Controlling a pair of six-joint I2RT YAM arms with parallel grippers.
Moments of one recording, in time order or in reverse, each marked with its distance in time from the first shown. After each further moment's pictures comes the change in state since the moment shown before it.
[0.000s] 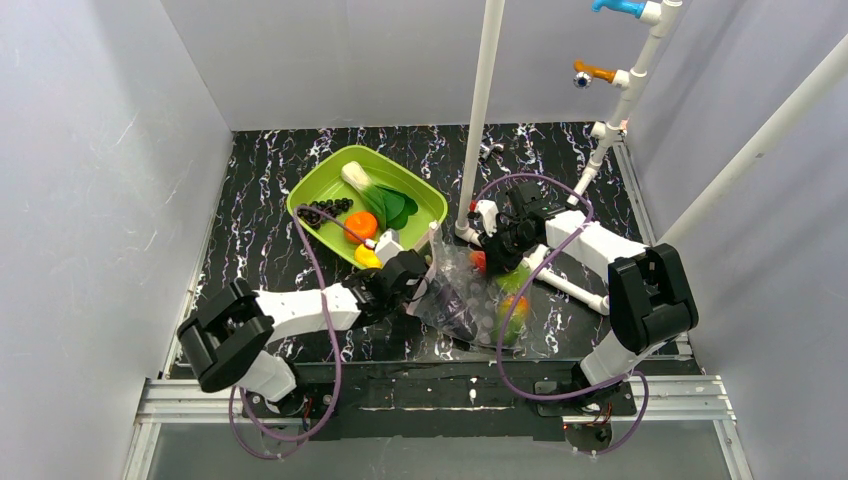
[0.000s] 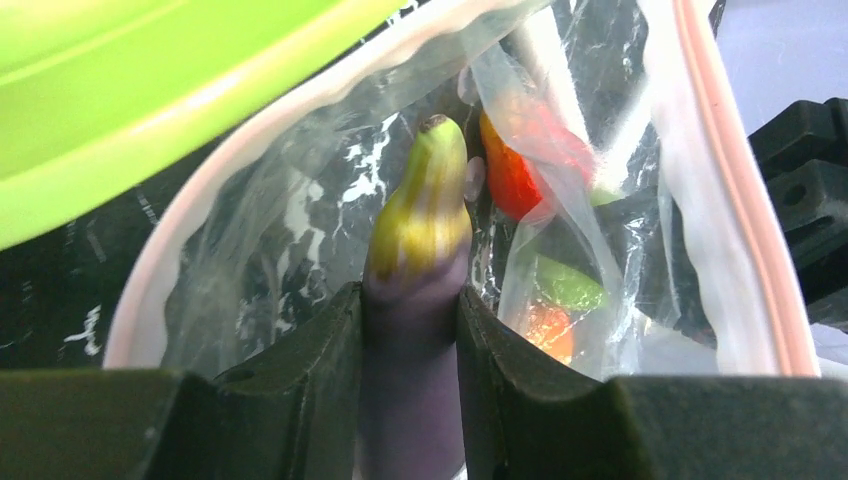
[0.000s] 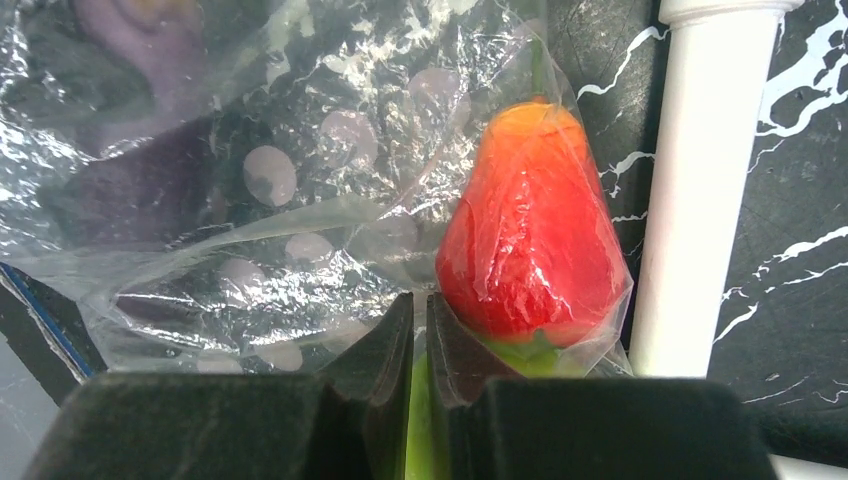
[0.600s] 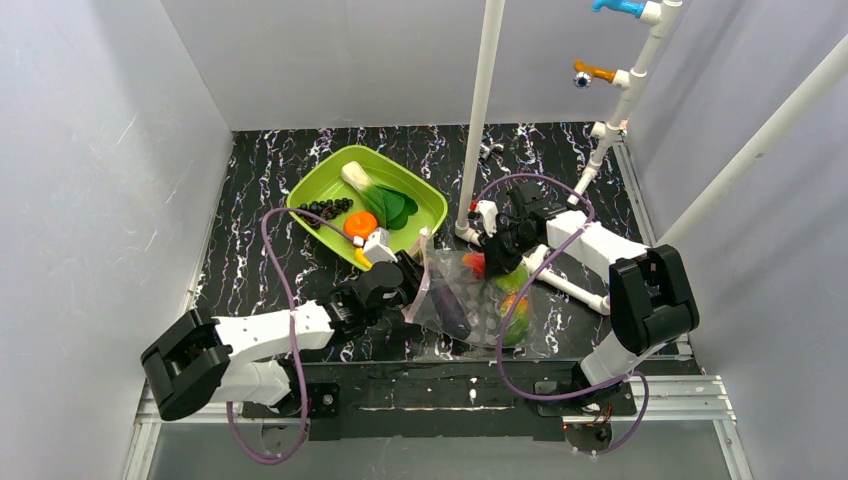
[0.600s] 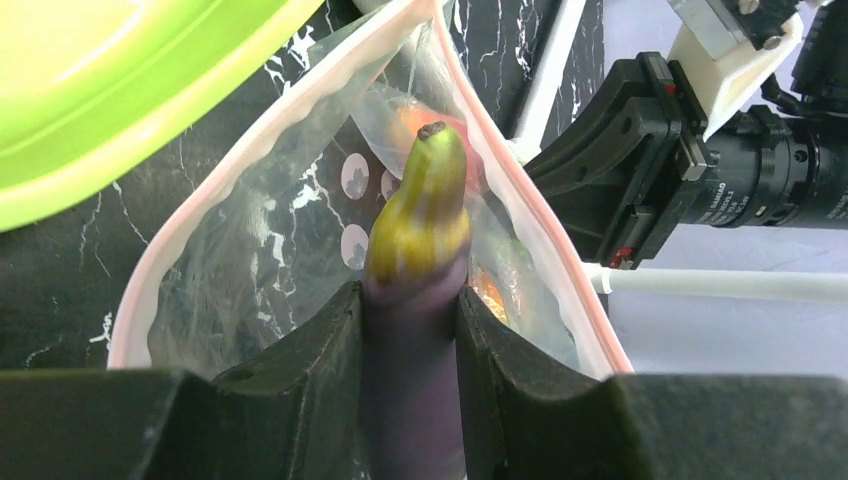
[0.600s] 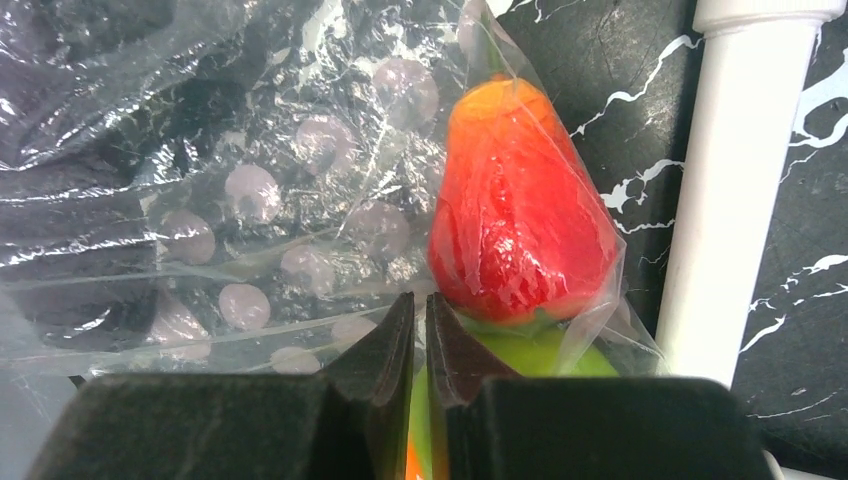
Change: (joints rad) left arm -0.032 -0.238 -0.157 0.132 -0.051 0.140; right arm -0.001 -0.004 0.000 -0.013 -0.047 -0.002
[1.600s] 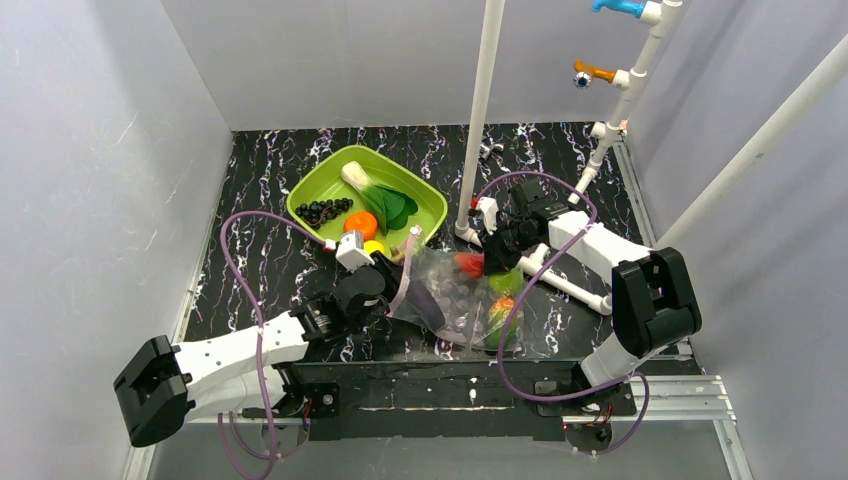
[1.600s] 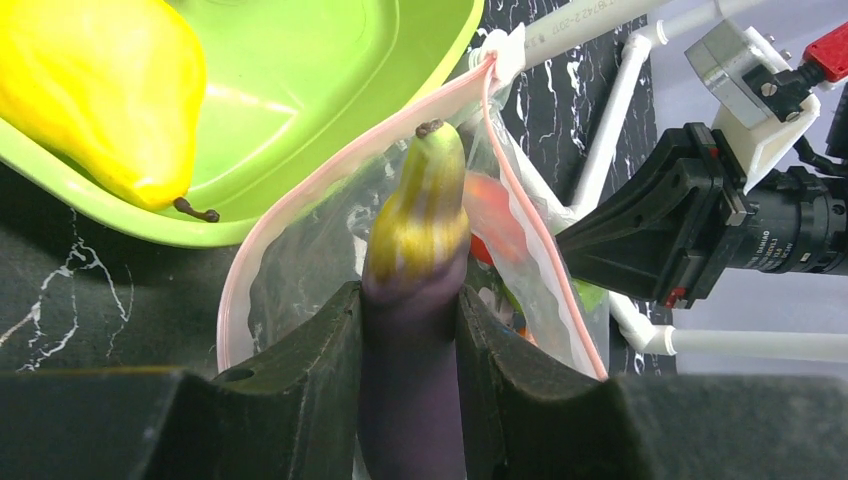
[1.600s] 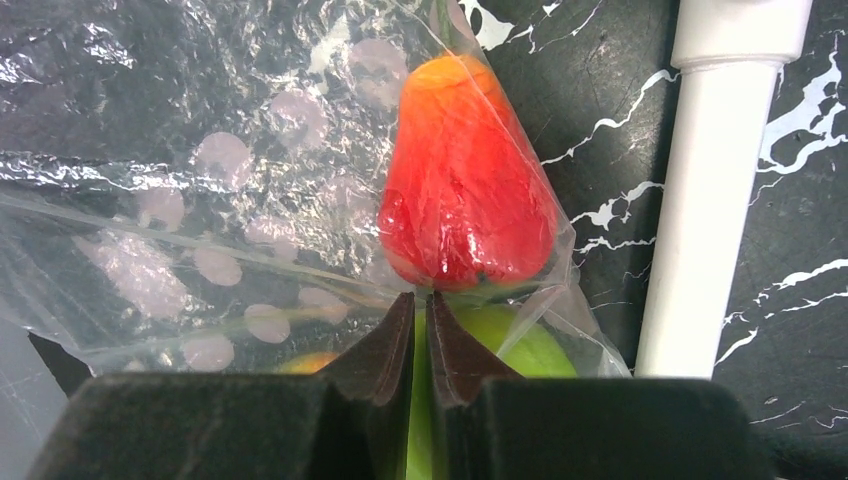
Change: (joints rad) left arm -0.002 -0.227 -0.035 -0.196 -0.208 0.105; right arm -0.005 -0.019 -0.002 0.027 -0.019 -0.013
